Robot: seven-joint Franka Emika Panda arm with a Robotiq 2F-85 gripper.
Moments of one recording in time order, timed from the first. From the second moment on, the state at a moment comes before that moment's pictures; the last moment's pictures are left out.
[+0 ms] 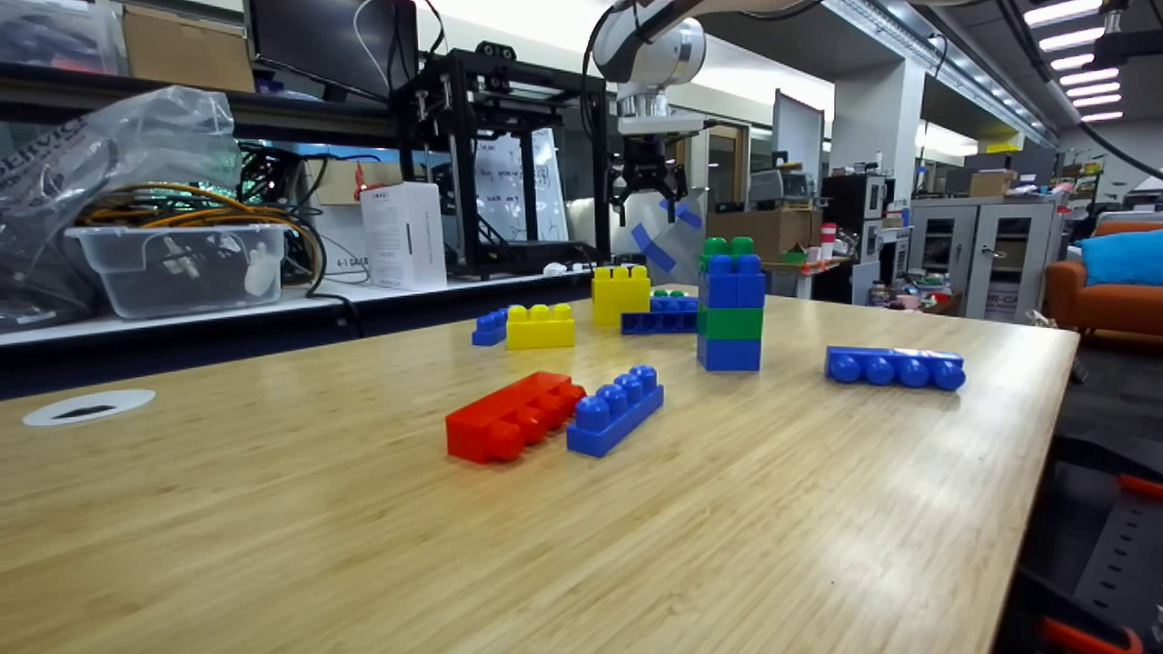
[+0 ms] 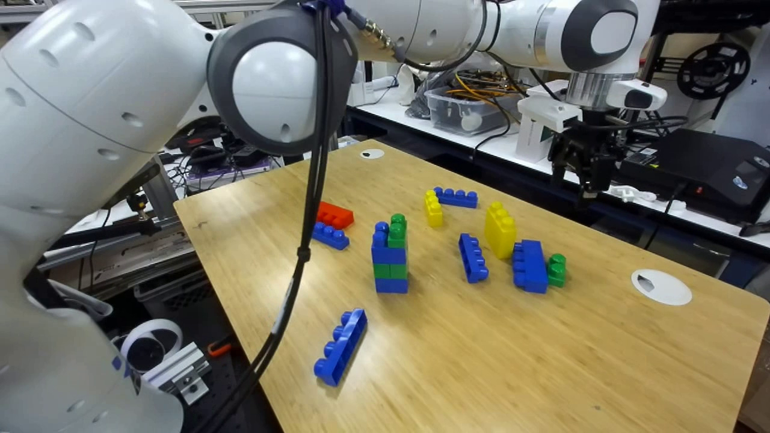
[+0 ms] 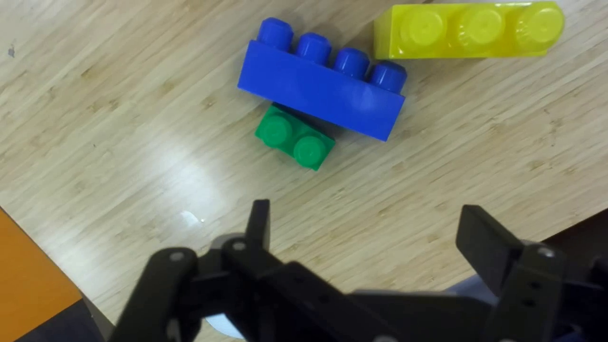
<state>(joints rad) -0.12 0.99 -0.08 -0.75 0.02 1.71 0.33</state>
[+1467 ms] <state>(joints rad) -0.16 1.13 -0.08 -0.64 0.02 1.61 0.47</state>
